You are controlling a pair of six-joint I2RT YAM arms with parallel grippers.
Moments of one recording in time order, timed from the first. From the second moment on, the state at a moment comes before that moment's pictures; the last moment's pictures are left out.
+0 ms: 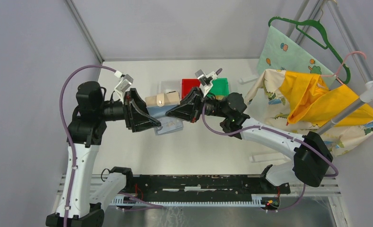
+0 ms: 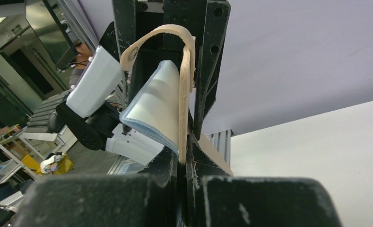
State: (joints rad) left arm -0.10 0.88 1.22 -0.65 1.32 -0.22; right arm 0.86 1.40 0.96 0.90 -0.68 0.77
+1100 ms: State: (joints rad) left arm -0.10 0.88 1.17 -0.55 1.27 -0.29; right arm 0.86 1.42 1.01 0.96 -0.74 0.79
